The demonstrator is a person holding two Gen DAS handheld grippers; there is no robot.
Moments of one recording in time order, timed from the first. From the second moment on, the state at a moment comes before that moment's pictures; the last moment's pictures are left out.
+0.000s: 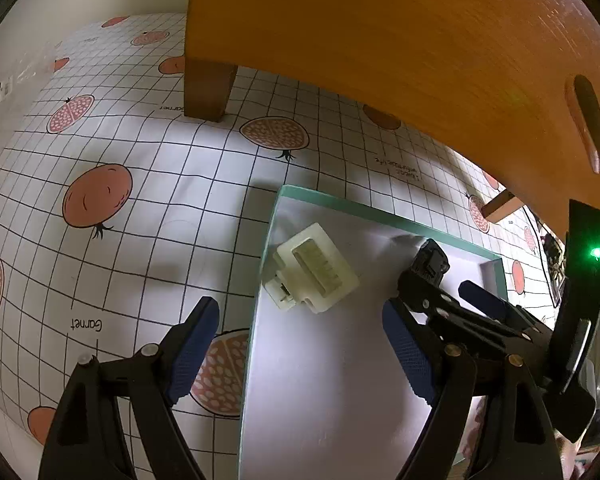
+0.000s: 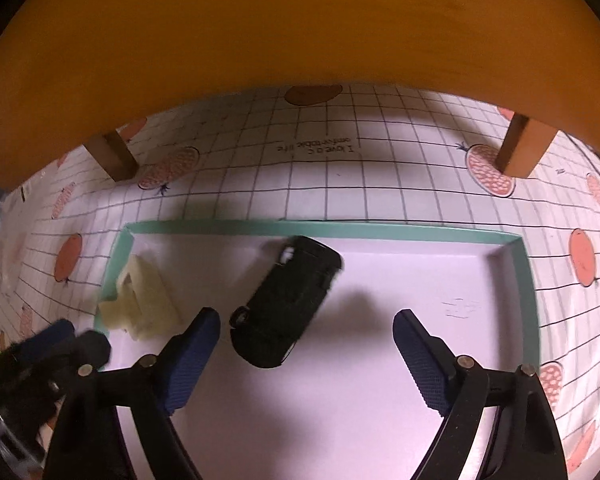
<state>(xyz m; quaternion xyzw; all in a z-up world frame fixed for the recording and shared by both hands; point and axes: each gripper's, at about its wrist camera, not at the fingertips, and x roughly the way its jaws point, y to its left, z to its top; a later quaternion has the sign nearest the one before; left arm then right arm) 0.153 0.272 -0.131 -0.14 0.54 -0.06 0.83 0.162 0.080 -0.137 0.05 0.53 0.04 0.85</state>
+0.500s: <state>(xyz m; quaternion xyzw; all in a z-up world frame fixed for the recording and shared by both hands) 0.156 0.275 -0.132 -0.14 0.55 -0.06 0.82 0.167 0.066 -0.143 0.06 0.53 0.01 0.84</state>
